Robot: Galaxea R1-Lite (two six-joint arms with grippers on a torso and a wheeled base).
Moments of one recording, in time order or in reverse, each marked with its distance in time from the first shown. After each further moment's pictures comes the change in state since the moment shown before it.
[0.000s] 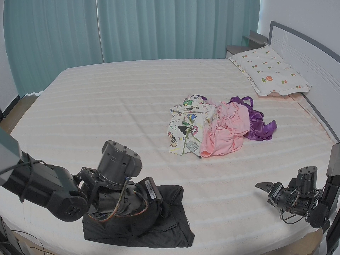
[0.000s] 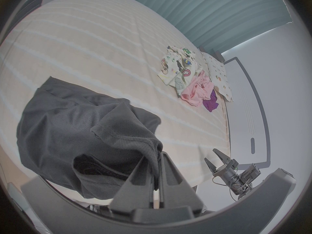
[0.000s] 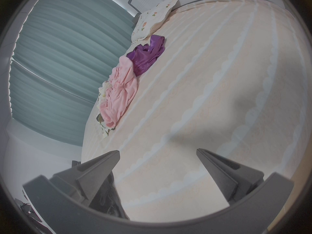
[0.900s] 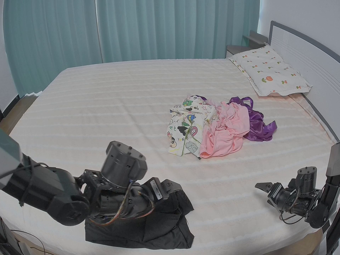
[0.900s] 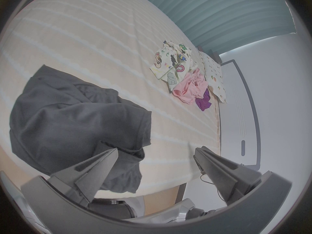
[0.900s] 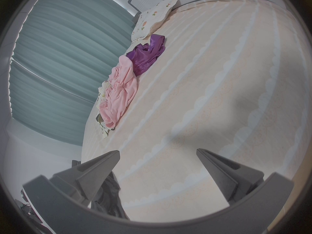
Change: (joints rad) left arm -0.049 0.012 -0.014 -0.038 -0.040 -0.095; right arm 0.002 0.006 0.000 -0.004 0.000 0.000
